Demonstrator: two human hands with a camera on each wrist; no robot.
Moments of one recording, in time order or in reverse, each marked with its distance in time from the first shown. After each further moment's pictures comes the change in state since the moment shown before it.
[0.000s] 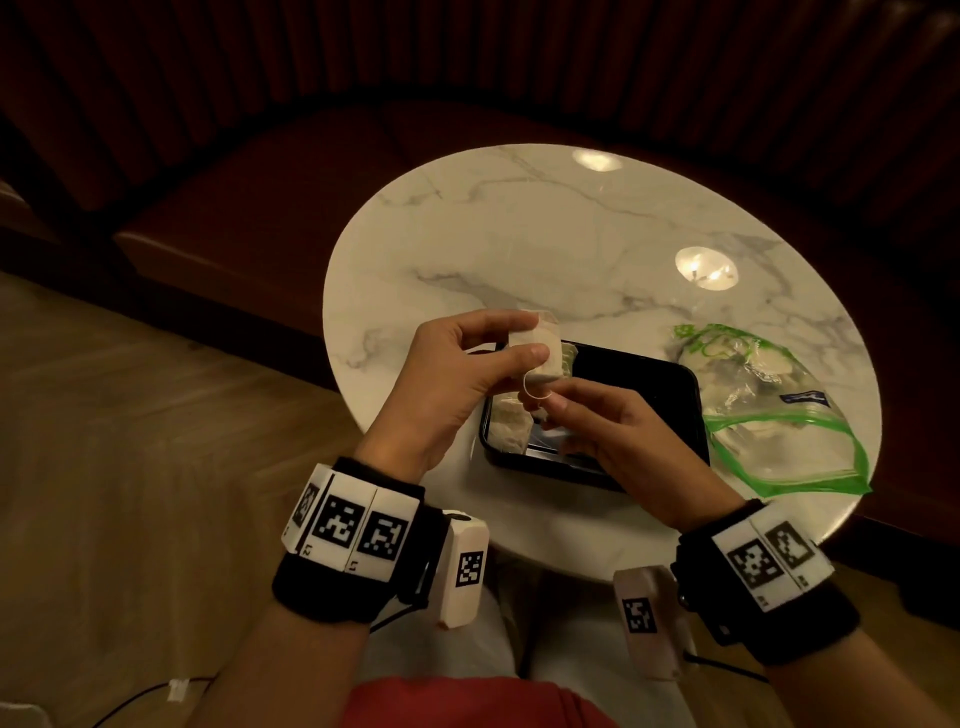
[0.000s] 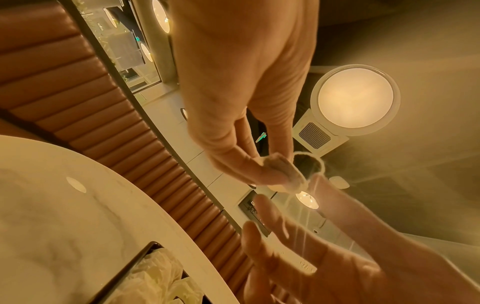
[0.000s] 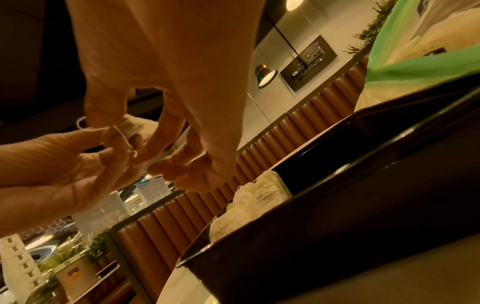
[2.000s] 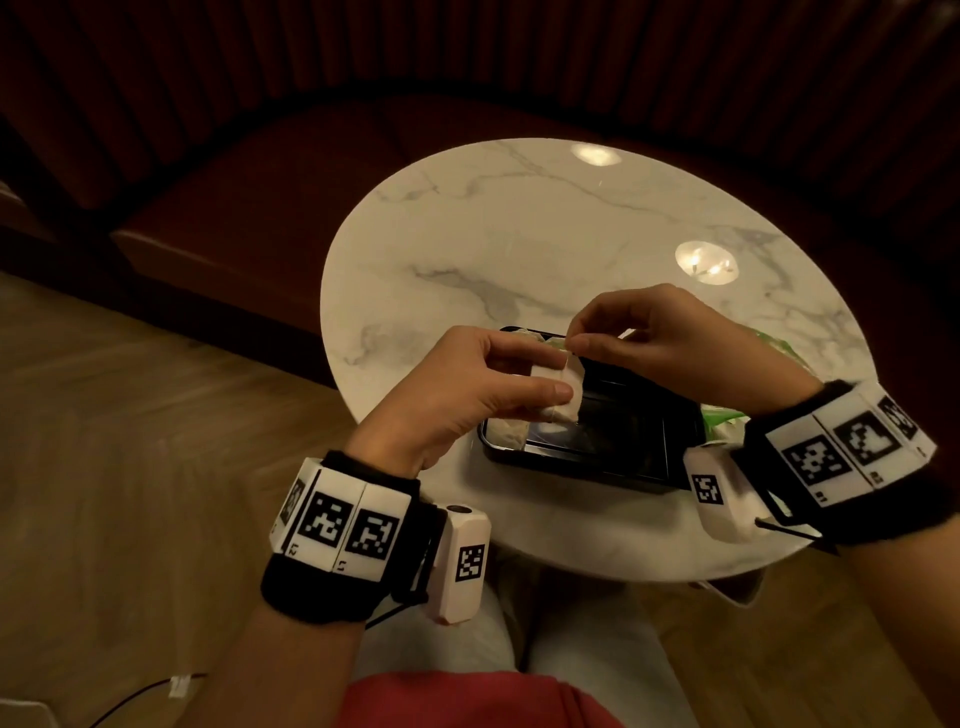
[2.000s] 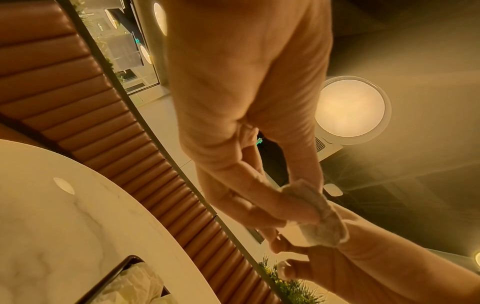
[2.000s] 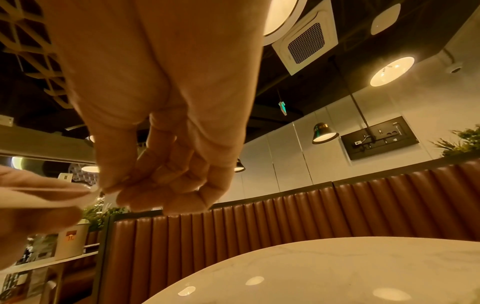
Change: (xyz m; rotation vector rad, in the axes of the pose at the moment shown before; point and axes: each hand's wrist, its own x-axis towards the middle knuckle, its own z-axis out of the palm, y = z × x) left_hand -0.007 0.011 0.004 0.138 -0.230 -0.192; right_hand 0.029 -0.068 -0.044 -0.797 -0.104 -0.223
